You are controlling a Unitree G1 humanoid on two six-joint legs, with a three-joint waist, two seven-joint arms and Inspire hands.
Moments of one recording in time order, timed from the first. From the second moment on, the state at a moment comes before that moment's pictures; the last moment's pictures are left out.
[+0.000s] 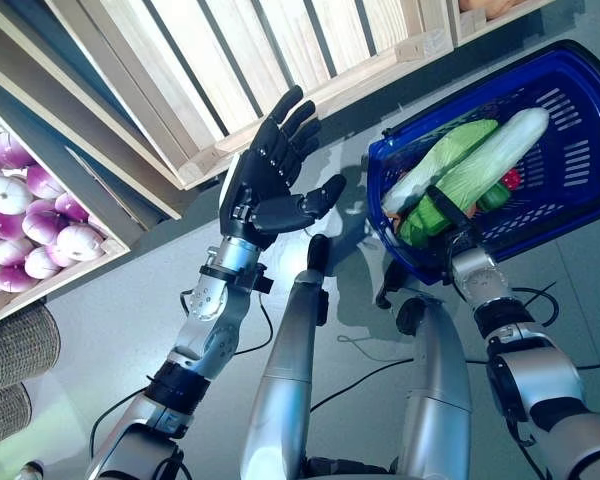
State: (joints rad) left arm -0.40 0.45 -0.33 0.06 -0.78 -0.39 -0.04; right arm -0.85 -0.34 0.07 0.97 1.38 0.00 -0.34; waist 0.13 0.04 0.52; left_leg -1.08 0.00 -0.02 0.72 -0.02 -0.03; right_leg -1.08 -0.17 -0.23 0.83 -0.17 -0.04
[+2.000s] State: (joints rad) left arm -0.04 0.23 -0.43 1.16 -0.08 0.02 -0.12; right arm 0.02 -0.23 0.24 1.14 0.35 -0.04 0.07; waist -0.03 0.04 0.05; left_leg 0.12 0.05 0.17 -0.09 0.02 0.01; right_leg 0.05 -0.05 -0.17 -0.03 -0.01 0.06
